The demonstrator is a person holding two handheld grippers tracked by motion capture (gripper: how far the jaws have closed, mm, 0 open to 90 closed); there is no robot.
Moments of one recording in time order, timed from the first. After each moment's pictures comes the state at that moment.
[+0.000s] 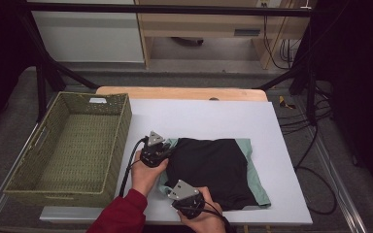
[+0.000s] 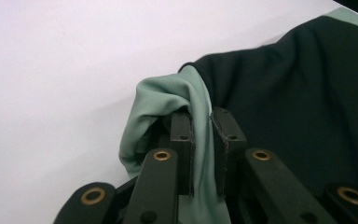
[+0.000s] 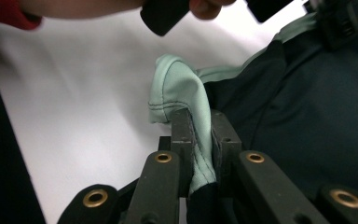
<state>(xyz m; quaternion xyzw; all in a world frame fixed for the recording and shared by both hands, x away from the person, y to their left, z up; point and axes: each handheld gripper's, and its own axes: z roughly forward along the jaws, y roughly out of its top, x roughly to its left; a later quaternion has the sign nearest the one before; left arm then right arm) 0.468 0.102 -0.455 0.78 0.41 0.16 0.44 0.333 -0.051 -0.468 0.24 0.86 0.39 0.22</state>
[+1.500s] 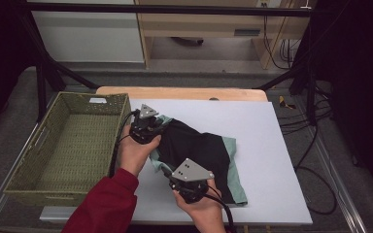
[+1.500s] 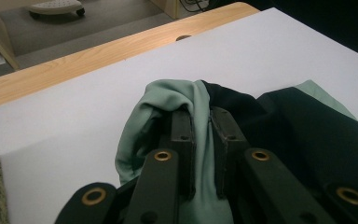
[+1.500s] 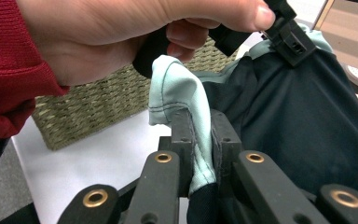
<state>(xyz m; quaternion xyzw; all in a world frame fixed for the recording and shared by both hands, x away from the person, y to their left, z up) 0.482 0.116 -0.362 0.78 0.41 0.21 0.43 0.342 -0.052 -0.388 0.28 0.78 0.51 0.23</state>
